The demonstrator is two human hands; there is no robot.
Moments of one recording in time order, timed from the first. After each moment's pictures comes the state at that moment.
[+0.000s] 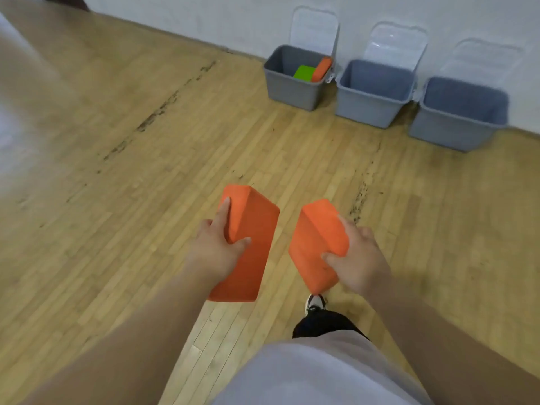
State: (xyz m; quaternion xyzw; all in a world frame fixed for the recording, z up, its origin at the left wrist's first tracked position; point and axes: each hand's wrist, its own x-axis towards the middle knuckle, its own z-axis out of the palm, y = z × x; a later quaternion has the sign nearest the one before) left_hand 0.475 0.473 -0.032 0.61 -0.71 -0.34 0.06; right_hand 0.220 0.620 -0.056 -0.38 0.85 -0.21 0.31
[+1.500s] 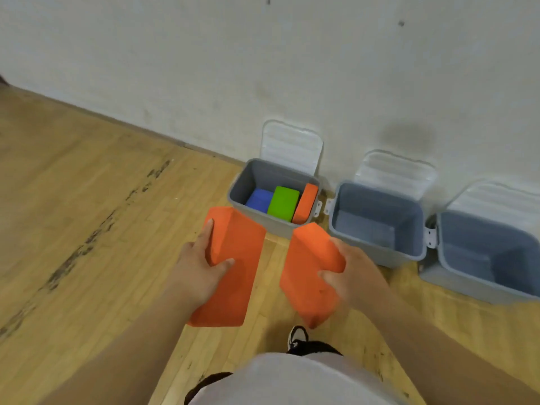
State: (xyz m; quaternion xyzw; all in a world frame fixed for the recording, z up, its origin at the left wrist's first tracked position) left_hand 0.006 -0.391 -0.032 0.55 -0.74 -0.37 0.11; right_hand -0.269 -0.213 -0.024 -0.40 0.86 -0.18 0.26
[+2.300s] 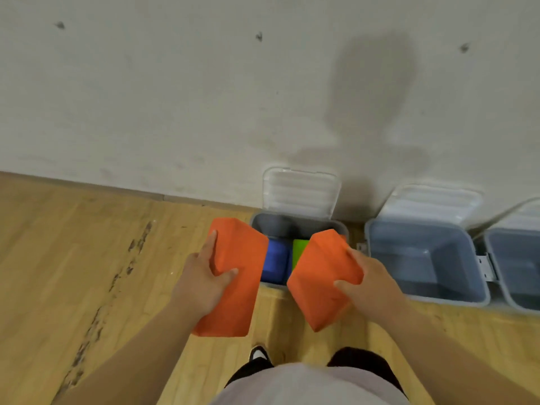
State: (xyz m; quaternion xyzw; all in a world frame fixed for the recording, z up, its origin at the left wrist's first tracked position) left_hand -0.149 -0.857 -0.054 0.49 -0.79 -0.36 0.01; right_hand -0.393 -0.593 -0.057 -0.24 0.89 -0.23 0.31
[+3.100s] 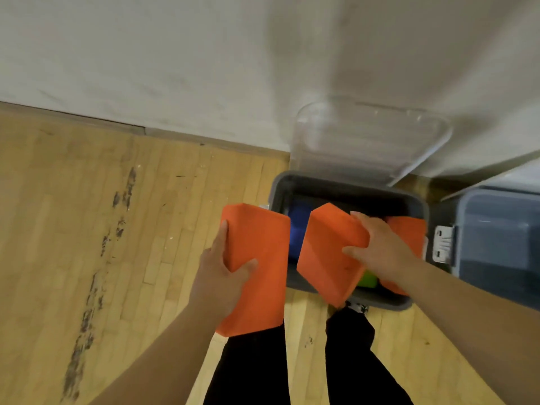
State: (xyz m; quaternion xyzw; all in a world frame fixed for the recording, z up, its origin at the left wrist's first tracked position) left_hand -0.262 -1.030 -0.295 0.58 -0.67 -0.45 -0.09; right_hand -0.535 -0.853 -0.335 -0.25 0.84 -0.11 0.47
